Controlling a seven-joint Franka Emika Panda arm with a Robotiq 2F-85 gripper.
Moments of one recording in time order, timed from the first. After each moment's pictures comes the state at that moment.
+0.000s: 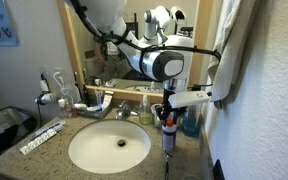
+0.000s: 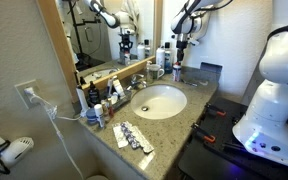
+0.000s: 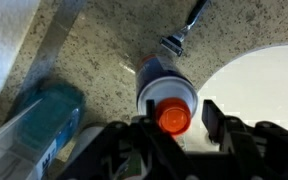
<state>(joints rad) -0.42 0.38 -0.18 -1.96 0.13 2.35 -1.29</state>
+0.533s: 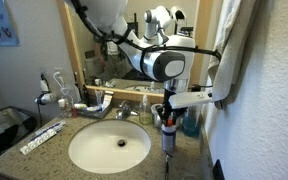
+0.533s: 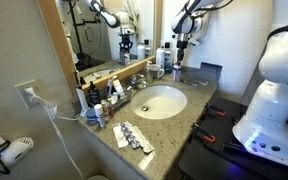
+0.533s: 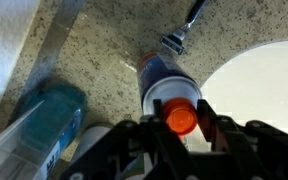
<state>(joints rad) -0.44 0.38 -0.18 -1.96 0.15 2.35 -1.29</state>
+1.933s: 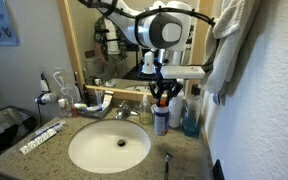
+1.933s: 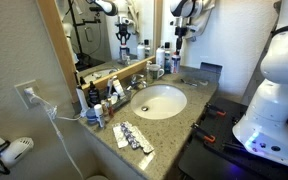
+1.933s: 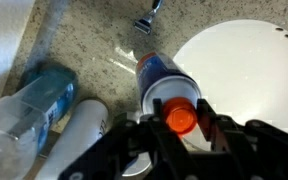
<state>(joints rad) -0.38 0.25 -0.18 -1.90 0.12 2.10 -1.17</state>
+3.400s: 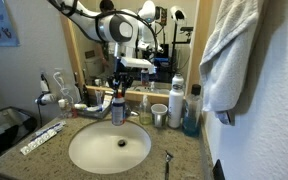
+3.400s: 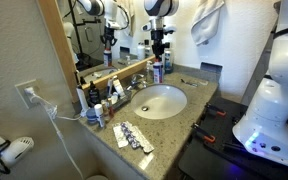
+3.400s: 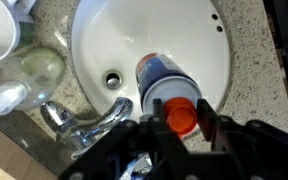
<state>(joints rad) -0.17 0.24 -0.04 -1.88 0.08 1.91 -1.28</state>
